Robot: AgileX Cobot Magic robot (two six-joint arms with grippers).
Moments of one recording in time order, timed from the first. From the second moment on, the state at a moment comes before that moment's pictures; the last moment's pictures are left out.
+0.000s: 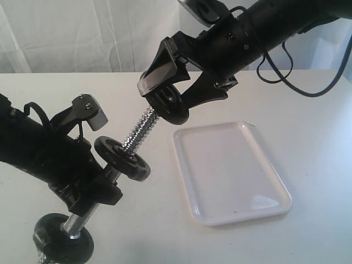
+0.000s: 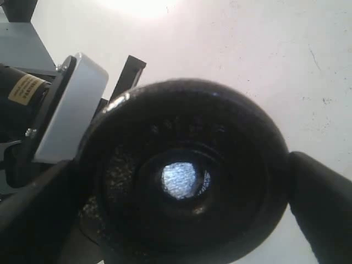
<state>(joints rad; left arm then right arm) -0.43 1.42 -0.81 -0.87 0.80 1.20 0.33 1.75 -1.50 0.93 1.22 -0.55</state>
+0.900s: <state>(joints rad) -0.43 1.42 -0.81 -0.89 0.84 1.32 0.33 1.75 -1.50 0.93 1.26 -0.56</state>
